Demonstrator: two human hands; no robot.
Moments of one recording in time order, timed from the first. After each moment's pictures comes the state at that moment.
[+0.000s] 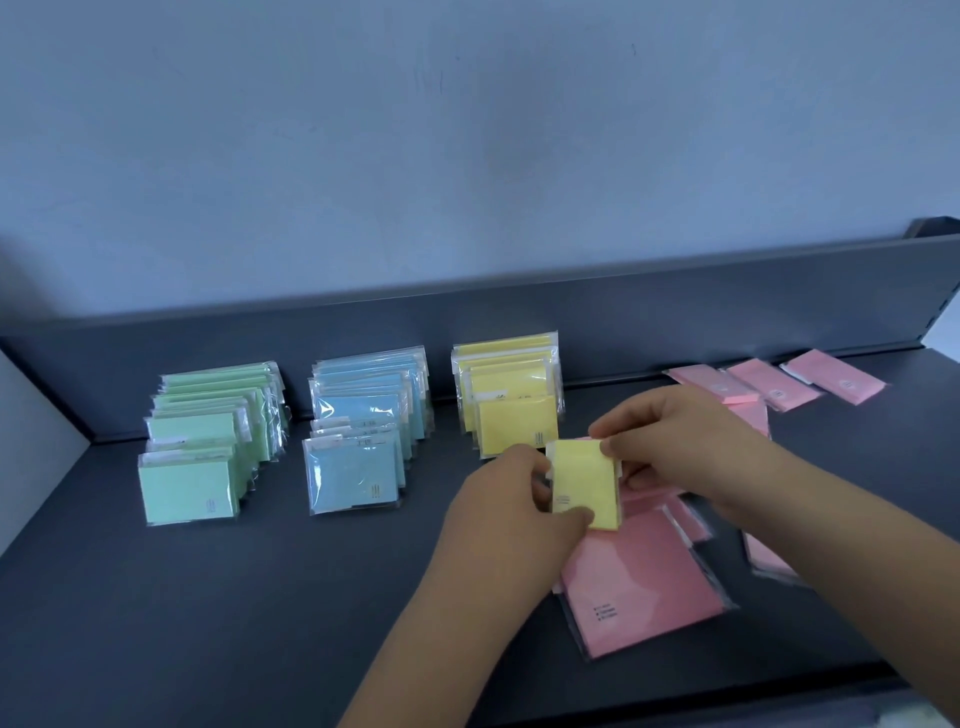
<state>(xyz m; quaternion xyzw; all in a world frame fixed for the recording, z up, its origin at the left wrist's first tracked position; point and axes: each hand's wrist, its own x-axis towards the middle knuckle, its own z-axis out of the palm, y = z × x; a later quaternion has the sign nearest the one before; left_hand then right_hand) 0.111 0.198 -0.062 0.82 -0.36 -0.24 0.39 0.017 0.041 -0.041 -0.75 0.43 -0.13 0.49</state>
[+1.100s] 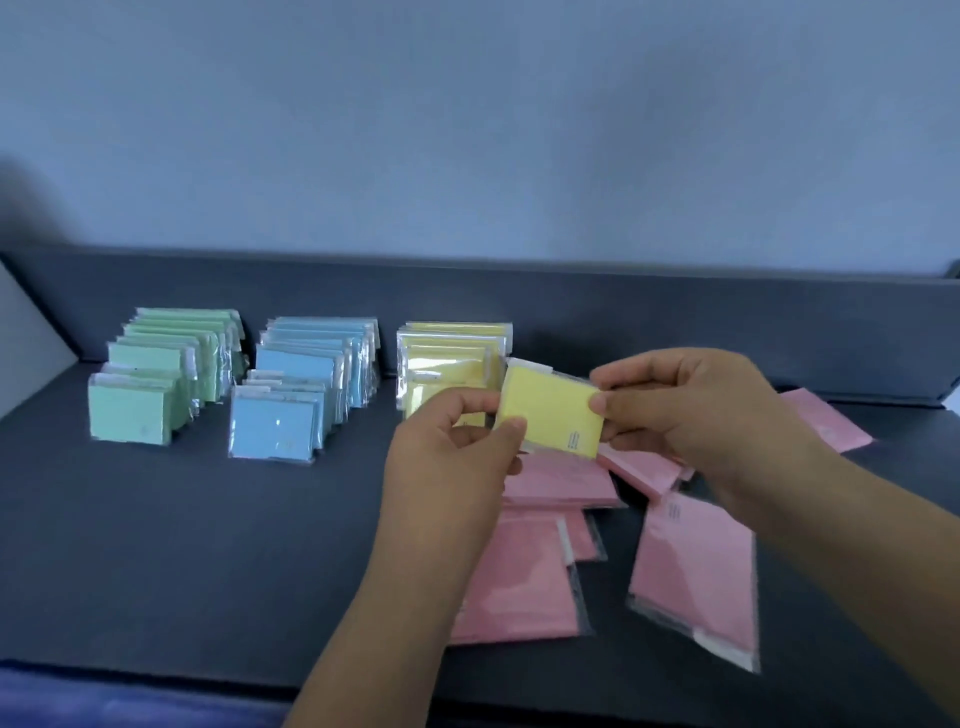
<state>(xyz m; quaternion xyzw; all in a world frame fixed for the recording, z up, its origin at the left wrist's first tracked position) 0.053 0.141 -0.046 0.70 -0.12 -0.17 0.68 -0.031 -0.023 -0.016 -0.70 0.32 -0.20 0.61</state>
